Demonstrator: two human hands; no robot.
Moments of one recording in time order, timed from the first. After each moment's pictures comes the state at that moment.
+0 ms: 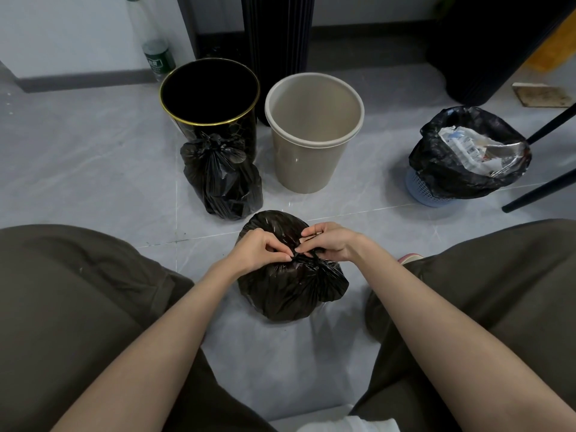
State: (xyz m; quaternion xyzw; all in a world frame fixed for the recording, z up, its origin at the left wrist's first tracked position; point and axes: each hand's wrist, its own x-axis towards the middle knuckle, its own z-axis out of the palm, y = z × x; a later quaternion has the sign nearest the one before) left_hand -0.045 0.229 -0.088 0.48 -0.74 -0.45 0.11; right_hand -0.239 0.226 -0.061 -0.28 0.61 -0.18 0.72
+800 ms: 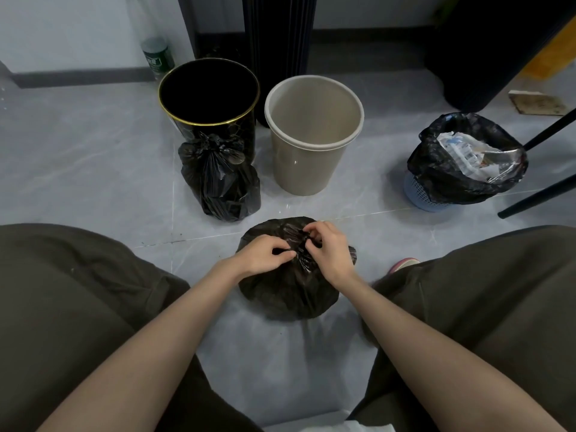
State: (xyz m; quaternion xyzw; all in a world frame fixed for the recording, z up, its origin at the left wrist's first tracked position) left_hand -0.064 0.228 -0.084 0.49 -0.75 -0.45 0.03; right_hand -0.237 0.256 -0.096 -0.64 0.66 -0.27 0.27
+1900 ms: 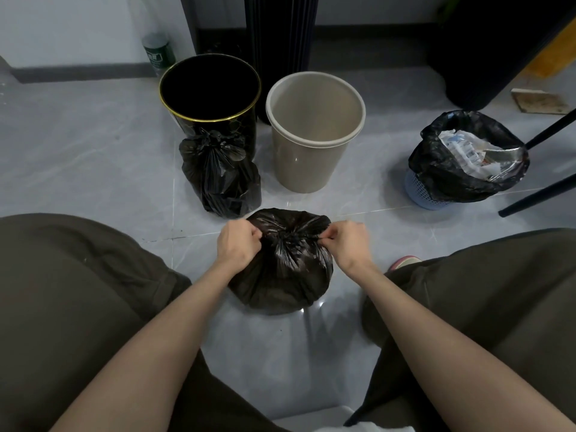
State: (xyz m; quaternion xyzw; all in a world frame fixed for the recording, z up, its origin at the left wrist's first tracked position) left_hand -0.046 0.224 -0.087 0.72 -0.64 -0.26 0.07; right_hand -0.259 0.251 -0.073 -0.61 0.74 -0.16 0.25
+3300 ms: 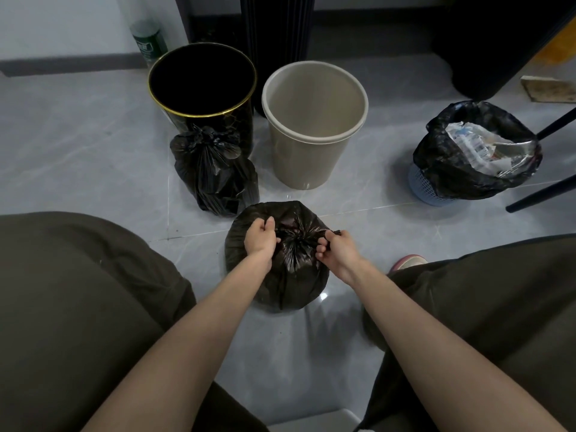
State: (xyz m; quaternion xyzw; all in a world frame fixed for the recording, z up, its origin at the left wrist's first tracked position) left_hand -0.105 0.209 -0.122 0.75 -0.31 -0.49 0.31; right_hand -0.244 0.236 -0.100 -0.09 0.65 -0.40 0.65
